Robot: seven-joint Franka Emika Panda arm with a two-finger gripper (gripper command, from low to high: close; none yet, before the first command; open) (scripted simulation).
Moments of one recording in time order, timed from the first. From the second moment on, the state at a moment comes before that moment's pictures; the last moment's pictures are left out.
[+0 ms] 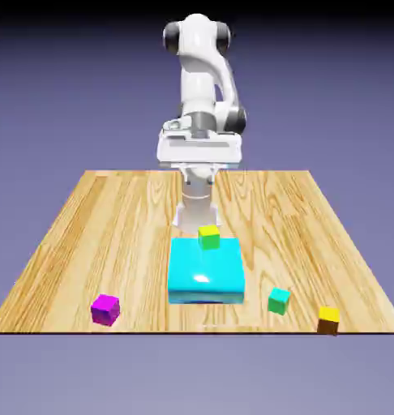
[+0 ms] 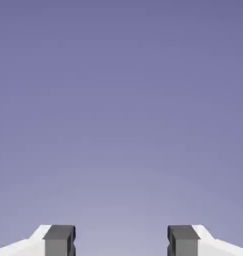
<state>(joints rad) 0.03 -0.53 -0.03 -2.79 0.00 3.02 0.69</state>
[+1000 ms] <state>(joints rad) 0.48 0.55 -0.78 -2.25 -0.02 2.64 -0.62</state>
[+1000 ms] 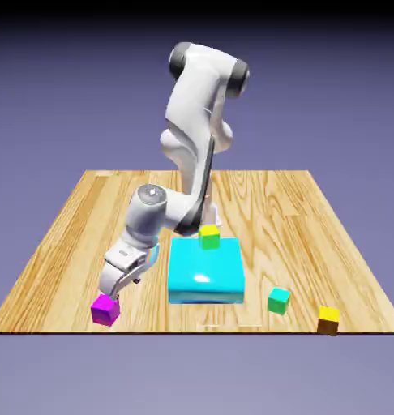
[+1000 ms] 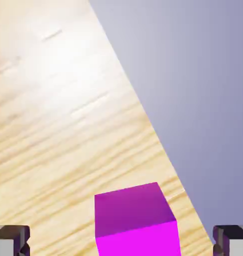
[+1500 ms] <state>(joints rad) 0.50 0.61 -0.82 -2.22 -0.02 2.62 -0.68</state>
